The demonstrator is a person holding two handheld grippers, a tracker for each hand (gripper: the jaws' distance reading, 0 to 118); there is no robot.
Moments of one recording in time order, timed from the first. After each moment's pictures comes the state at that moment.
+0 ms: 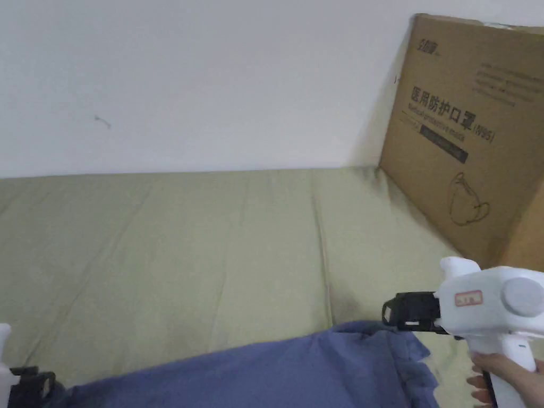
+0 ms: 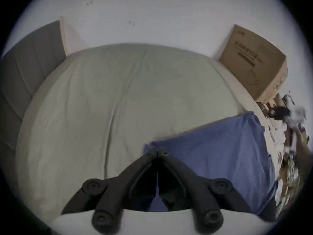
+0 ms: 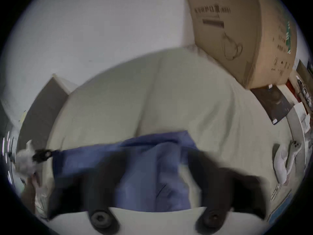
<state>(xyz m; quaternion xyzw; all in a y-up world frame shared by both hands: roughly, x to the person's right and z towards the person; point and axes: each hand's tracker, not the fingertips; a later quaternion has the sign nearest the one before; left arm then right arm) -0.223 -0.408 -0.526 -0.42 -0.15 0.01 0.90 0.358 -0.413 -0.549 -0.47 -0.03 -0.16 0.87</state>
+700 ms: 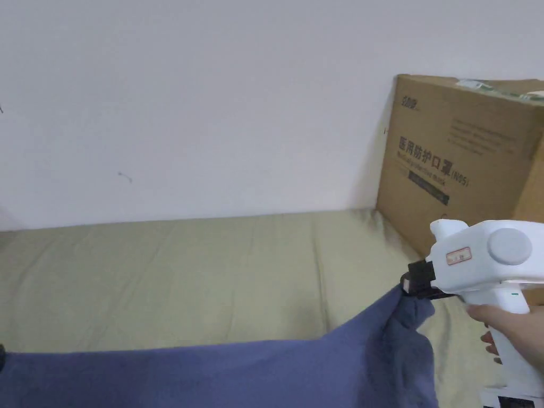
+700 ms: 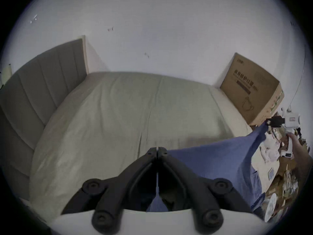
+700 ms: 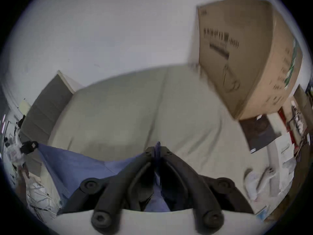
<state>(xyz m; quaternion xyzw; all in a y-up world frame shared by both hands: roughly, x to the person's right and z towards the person) -0.286 -0.274 -0.473 -0.34 -0.10 0.05 0.93 0.346 -0.255 -0.492 -0.37 0.02 -0.08 0.92</state>
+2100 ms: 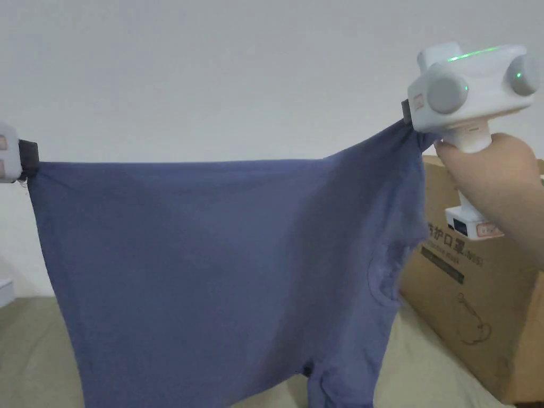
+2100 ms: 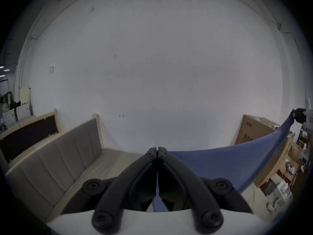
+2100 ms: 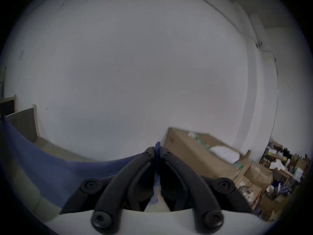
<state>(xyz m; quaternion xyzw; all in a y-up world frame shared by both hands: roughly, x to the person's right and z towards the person) -0.251 -0.069 -0.598 -0.11 -0.01 0.03 0.99 0.274 -0.011 -0.584 -0.09 -0.15 0.11 0.98</state>
